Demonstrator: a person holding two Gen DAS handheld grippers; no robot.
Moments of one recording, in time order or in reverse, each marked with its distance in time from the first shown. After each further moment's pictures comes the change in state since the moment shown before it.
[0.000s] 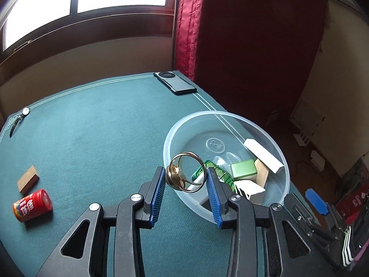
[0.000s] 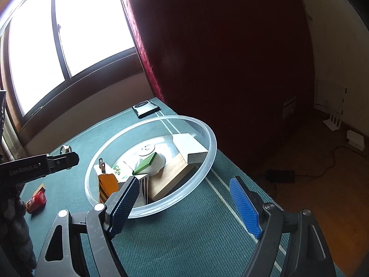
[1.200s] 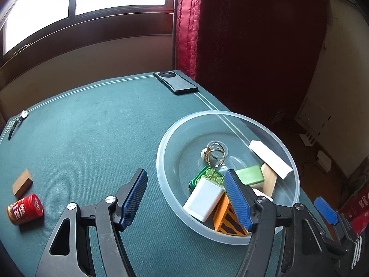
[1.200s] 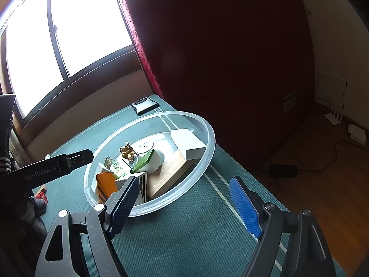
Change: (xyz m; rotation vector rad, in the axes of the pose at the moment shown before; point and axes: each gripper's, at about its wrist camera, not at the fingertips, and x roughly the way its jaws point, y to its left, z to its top) left arm 0.022 -0.011 -0.004 0.017 -0.021 0.055; right arm 0.000 -0.010 0.000 0.029 0.034 0.014
